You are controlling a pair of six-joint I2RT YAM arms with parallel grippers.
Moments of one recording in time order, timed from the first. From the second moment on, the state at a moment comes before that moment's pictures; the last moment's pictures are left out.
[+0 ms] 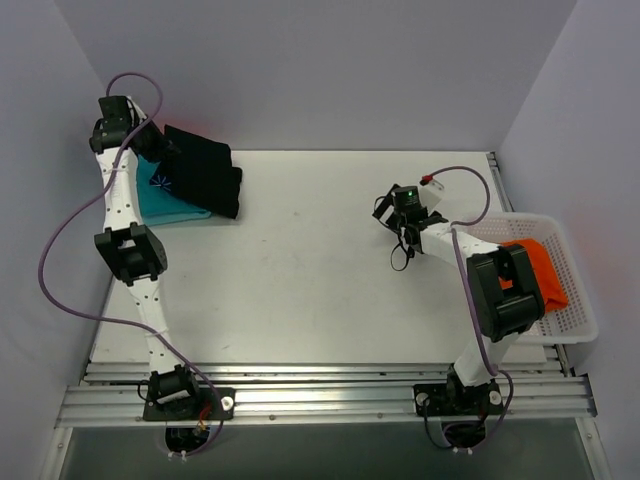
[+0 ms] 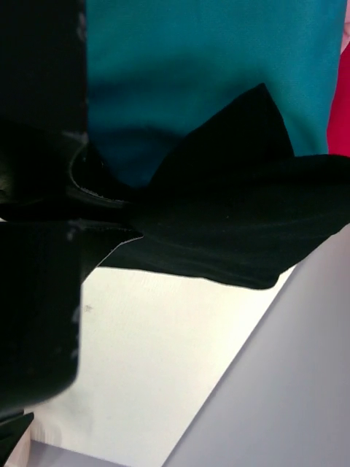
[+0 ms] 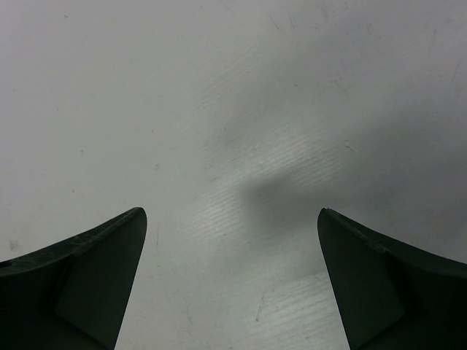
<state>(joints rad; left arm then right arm) 0.23 2.52 2.76 -0.96 0.34 -0.47 0.30 1.73 1.02 -0.02 0.36 0.79</state>
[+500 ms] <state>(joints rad) 0.38 2.47 2.71 -0.83 0.43 -0.59 0.36 1.83 1.10 -0.02 0.36 0.78</state>
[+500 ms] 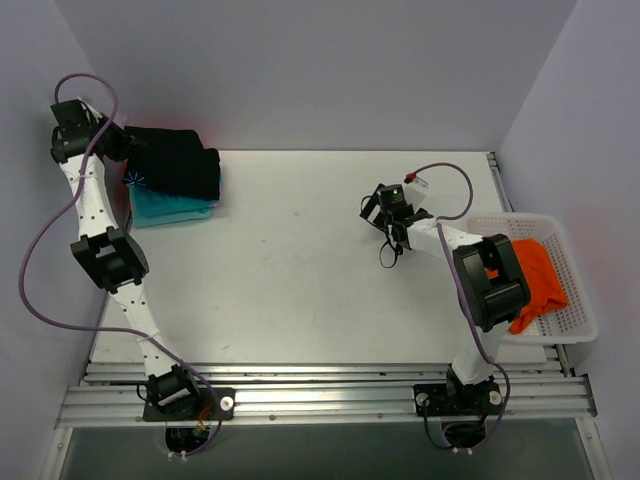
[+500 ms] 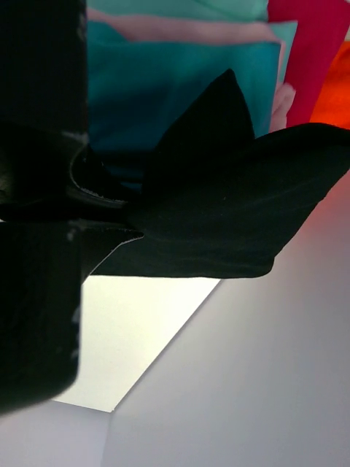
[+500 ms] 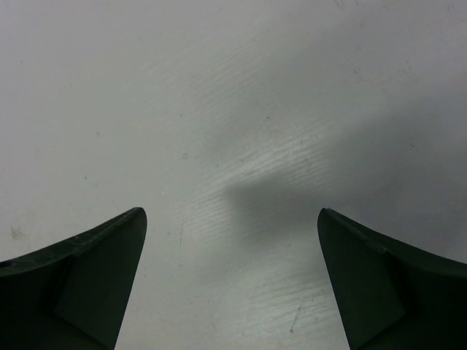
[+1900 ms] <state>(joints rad) -0.10 1.03 1.22 -0.43 -0.49 -0.59 0.44 1.83 1.12 -0.06 0.40 0.73</state>
